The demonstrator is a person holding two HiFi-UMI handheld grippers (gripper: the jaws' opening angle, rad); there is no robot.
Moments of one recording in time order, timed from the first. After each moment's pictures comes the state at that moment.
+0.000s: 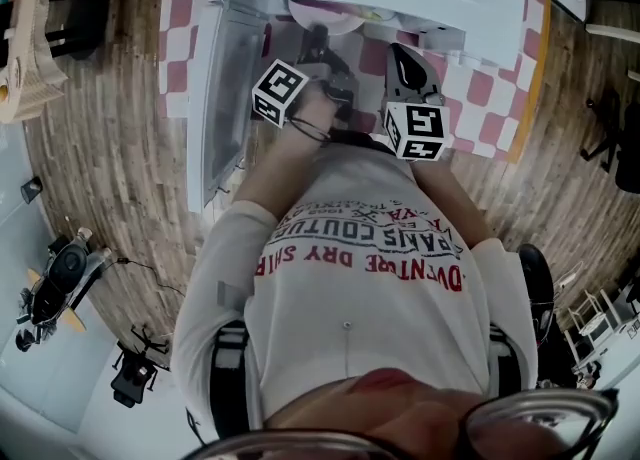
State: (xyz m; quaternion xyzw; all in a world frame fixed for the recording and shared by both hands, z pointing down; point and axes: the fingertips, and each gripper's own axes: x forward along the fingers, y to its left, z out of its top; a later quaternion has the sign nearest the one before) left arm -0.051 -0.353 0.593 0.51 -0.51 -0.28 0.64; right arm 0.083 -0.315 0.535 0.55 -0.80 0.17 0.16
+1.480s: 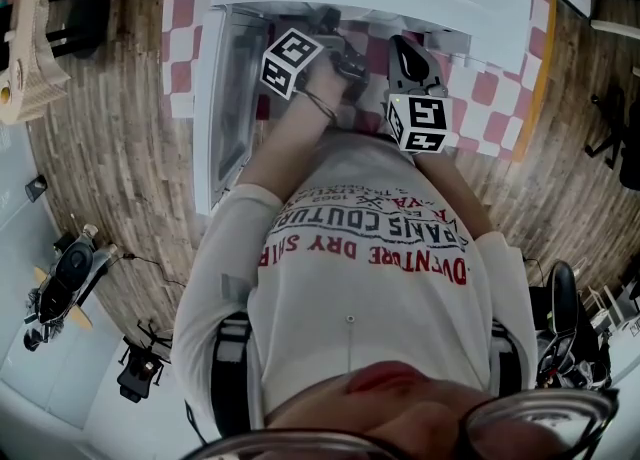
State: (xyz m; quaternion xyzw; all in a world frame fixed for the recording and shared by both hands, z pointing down) left arm -0.035 -0.389 0.613 0.49 -0.52 -0.20 0.66; right arm 0.078 -0.332 0.539 0.55 -0.80 0.18 0.15
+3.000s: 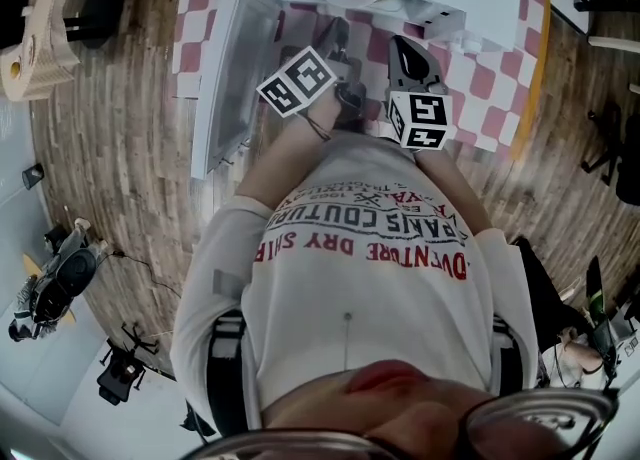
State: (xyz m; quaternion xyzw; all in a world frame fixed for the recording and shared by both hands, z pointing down) left arm -0.031 -0.326 0.525 0.68 -0.51 -0.12 0.51; right arm 0.071 -0.293 0.509 0.53 -0.82 0.15 0.14
